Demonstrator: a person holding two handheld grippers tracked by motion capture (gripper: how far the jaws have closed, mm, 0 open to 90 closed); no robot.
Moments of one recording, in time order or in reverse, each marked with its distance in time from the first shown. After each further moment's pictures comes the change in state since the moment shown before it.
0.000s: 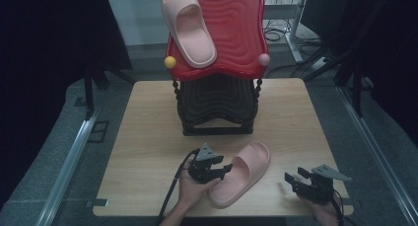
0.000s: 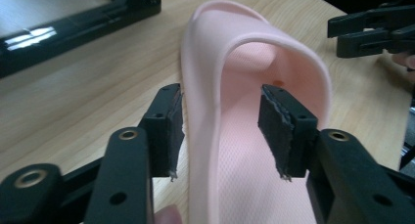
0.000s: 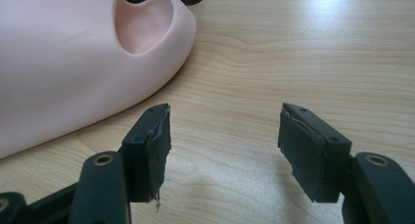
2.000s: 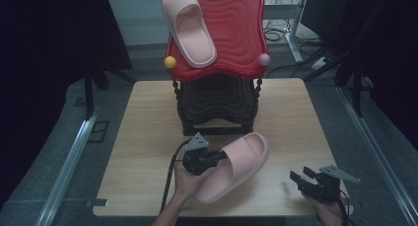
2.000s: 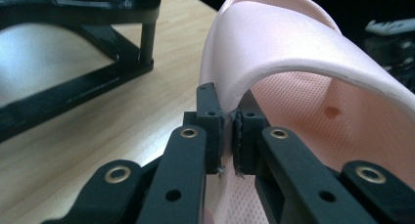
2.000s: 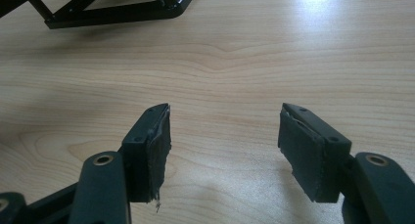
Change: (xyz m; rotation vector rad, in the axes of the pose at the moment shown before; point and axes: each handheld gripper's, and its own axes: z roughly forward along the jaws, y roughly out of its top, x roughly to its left) left arm 0.006 0.031 -0.042 -0.145 -0.075 -0.024; right arm -0.012 0.000 -0.008 -0.031 -0.021 0.070
